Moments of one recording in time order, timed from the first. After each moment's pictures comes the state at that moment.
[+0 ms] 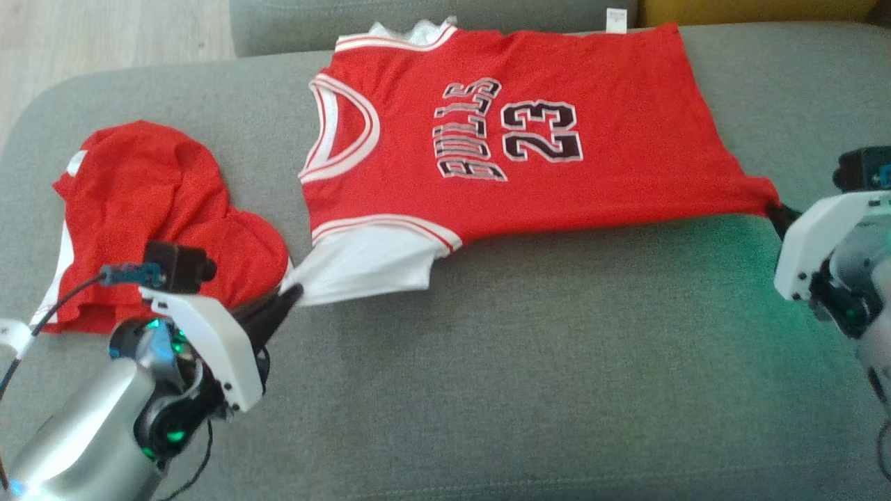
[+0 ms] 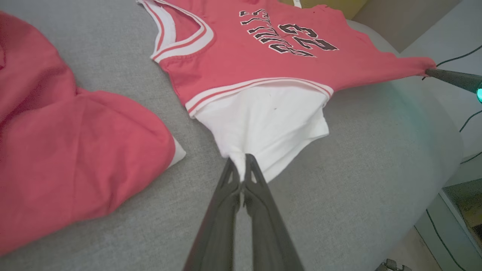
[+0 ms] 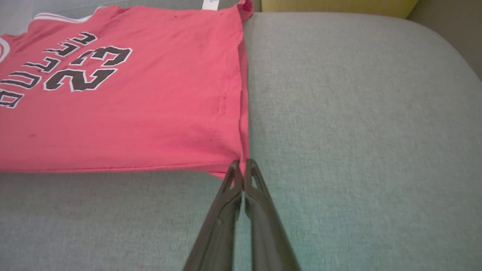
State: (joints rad) left arm -0.39 0.52 -0.68 0.30 -0.93 -0.13 0.20; right arm -0.70 -0.46 0.50 0.92 0.66 0.13 0.26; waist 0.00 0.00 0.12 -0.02
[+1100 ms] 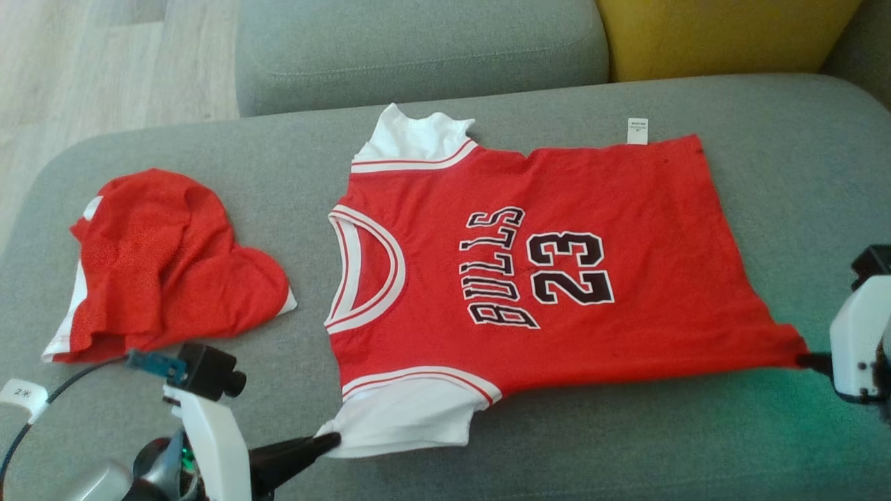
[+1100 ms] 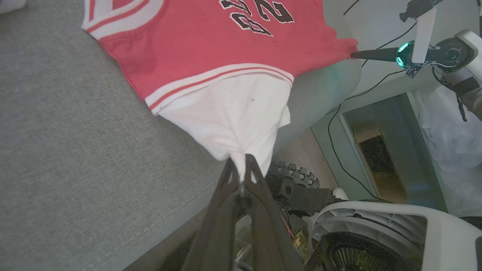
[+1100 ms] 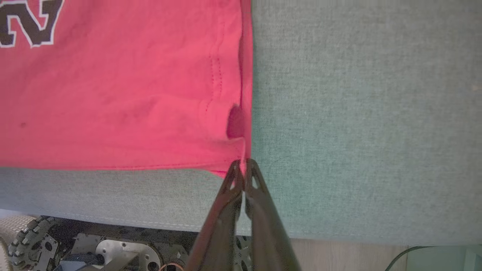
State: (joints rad) left arm -0.10 0.72 -0.70 -0.11 -1.25 -0.10 0.50; right arm -0.44 -0.71 0.60 0.62 0.98 0.13 0.83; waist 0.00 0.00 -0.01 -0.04
